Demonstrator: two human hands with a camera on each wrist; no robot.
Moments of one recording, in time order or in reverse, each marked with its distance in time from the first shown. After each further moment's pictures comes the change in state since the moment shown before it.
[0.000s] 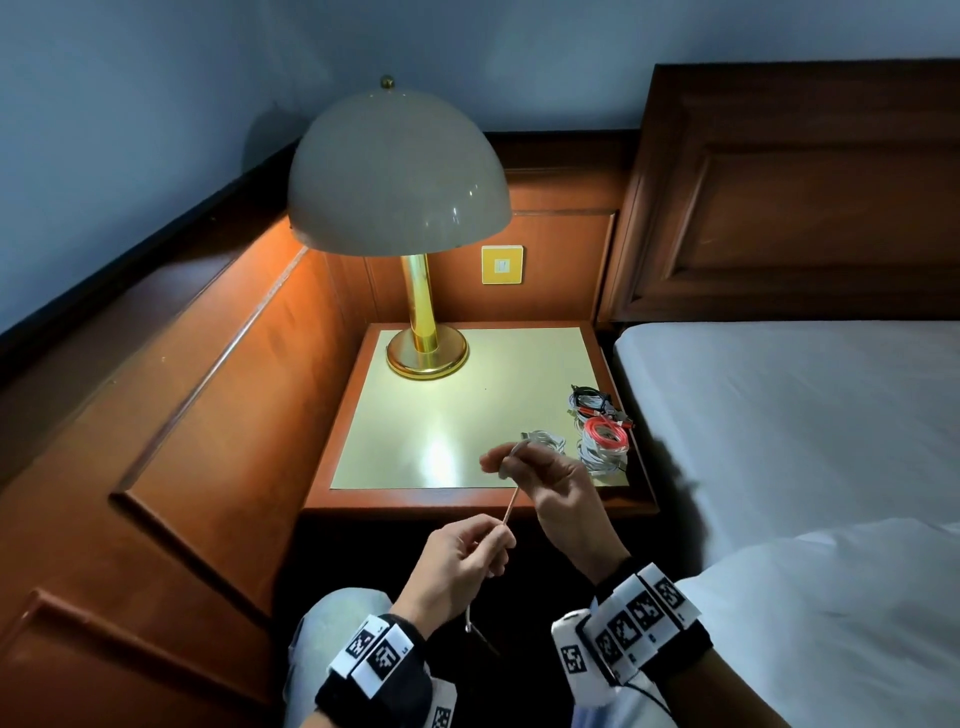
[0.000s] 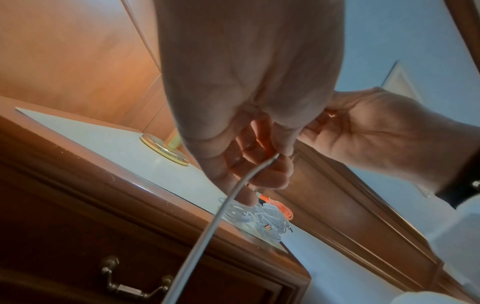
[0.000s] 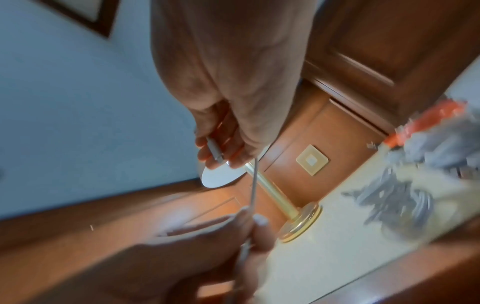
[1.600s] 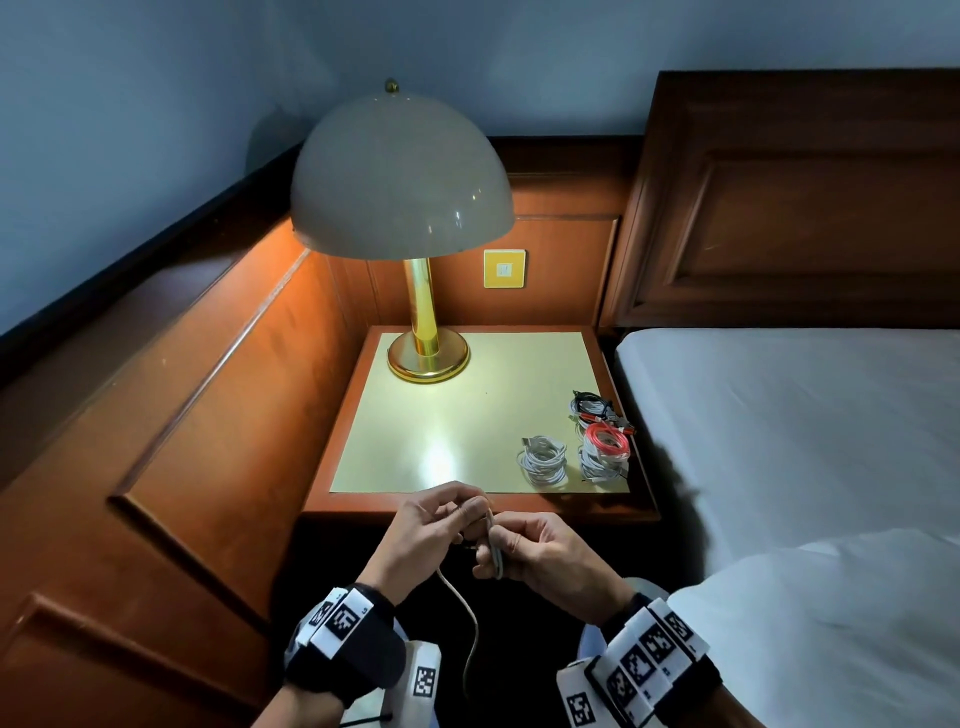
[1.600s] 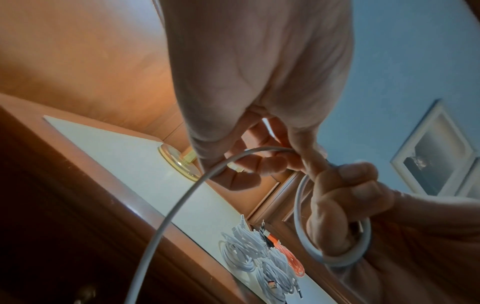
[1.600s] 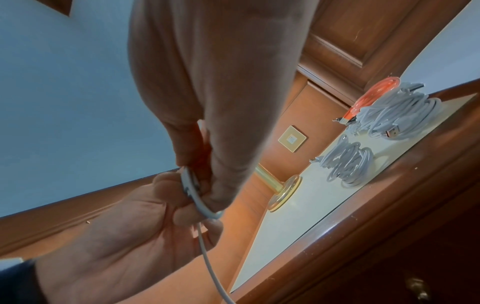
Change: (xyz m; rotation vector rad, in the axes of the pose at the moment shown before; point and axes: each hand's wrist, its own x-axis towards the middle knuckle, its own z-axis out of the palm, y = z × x) left_hand 0.017 0.016 -0.039 -0.236 0.015 0.077; right_hand -0.028 0.022 -0.001 0.234 -0.317 0.471
